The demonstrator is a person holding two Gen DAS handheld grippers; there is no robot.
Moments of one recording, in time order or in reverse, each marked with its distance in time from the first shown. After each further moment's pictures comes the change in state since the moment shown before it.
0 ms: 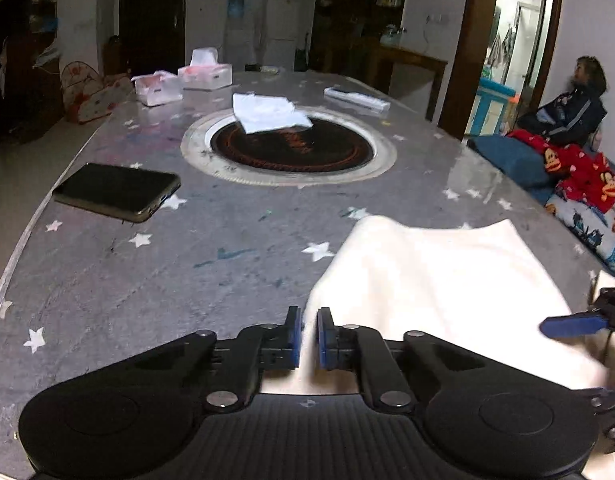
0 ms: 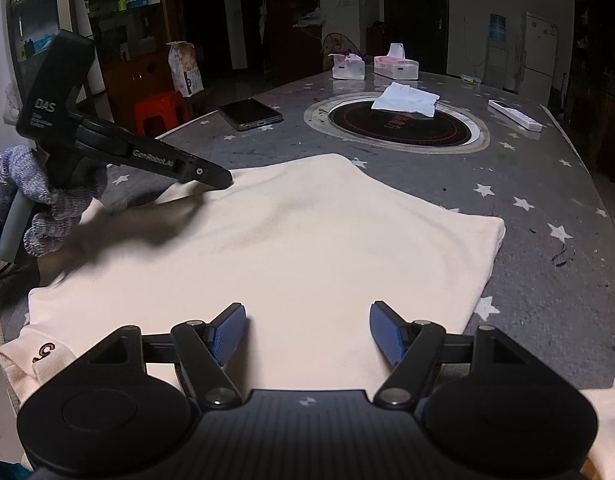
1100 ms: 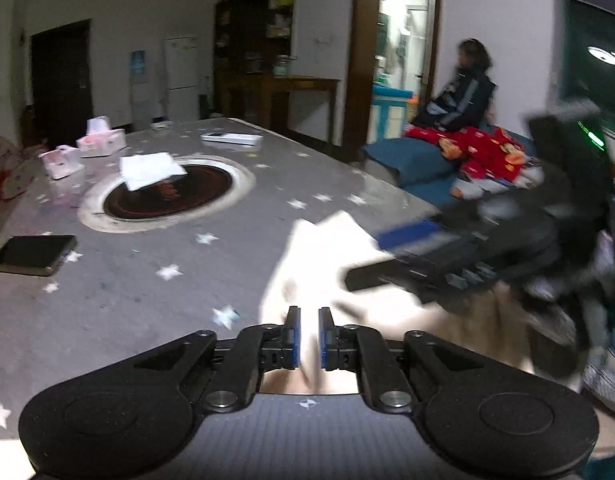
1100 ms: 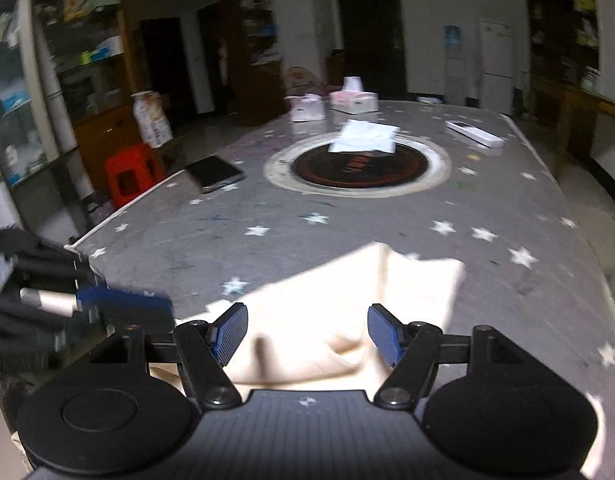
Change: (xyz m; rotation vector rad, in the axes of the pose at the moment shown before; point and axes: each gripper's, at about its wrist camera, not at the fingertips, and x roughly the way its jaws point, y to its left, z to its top) left arm -0.050 -0.083 -0.026 0.205 -0.097 -0.187; right arm -0.019 -0.024 0.023 0.140 -0.112 -0.065
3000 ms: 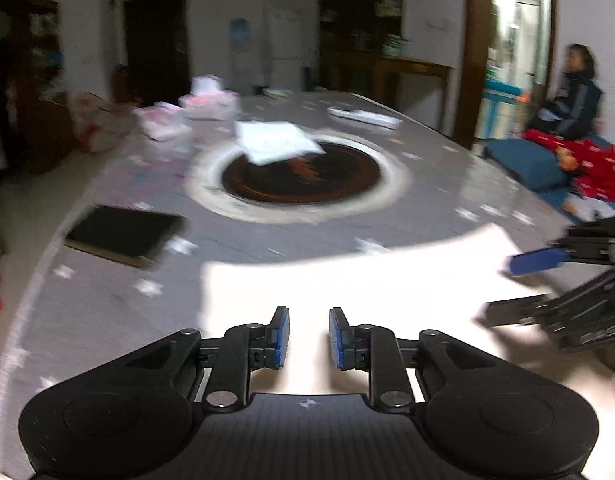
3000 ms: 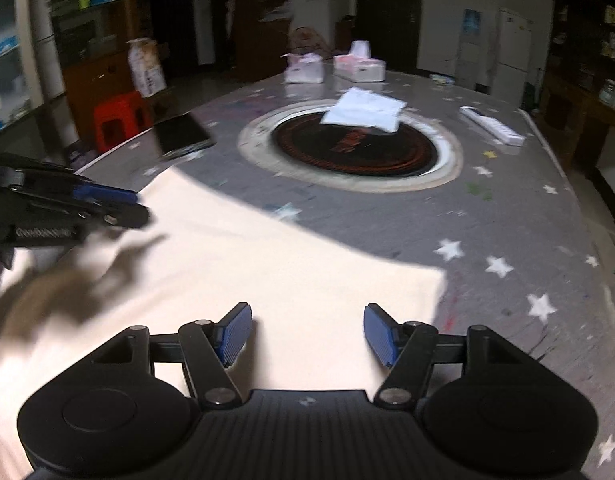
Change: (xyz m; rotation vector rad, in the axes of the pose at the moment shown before) left arm 0.052 0.083 0.018 -0.124 0.083 0.239; right arm 0.078 -0.009 0.034 -0.133 0.137 -0.024
